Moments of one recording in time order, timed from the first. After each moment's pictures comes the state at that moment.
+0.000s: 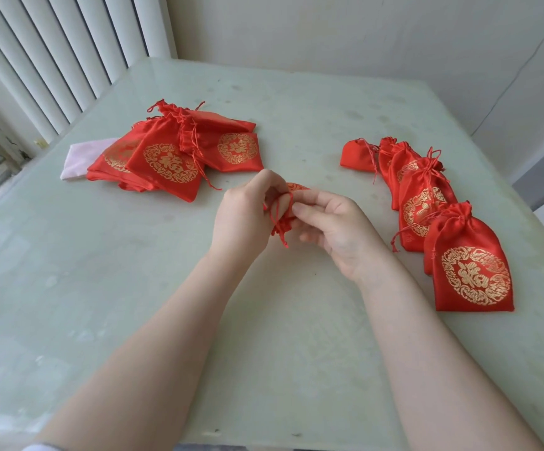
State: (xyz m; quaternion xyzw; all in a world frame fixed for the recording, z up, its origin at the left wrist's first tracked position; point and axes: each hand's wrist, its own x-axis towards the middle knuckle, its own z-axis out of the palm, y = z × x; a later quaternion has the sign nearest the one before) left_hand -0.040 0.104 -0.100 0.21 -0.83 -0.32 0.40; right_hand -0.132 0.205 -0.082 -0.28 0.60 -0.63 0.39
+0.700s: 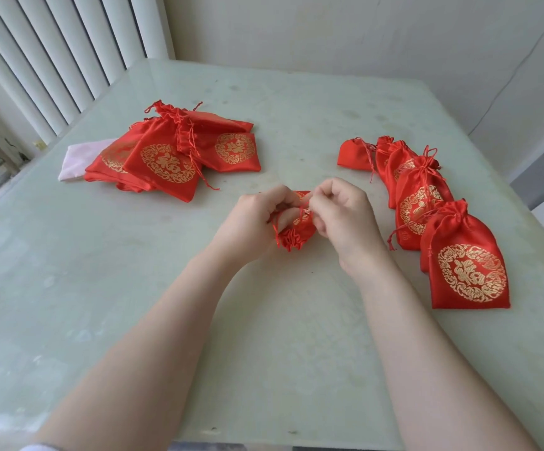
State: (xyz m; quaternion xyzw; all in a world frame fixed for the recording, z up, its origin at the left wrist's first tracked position) left_hand -0.042 0.105 -0.101 0.15 -0.87 -0.37 0.28; right_hand -0.137 0.204 -0.081 -0.30 0.72 -0.60 0.19
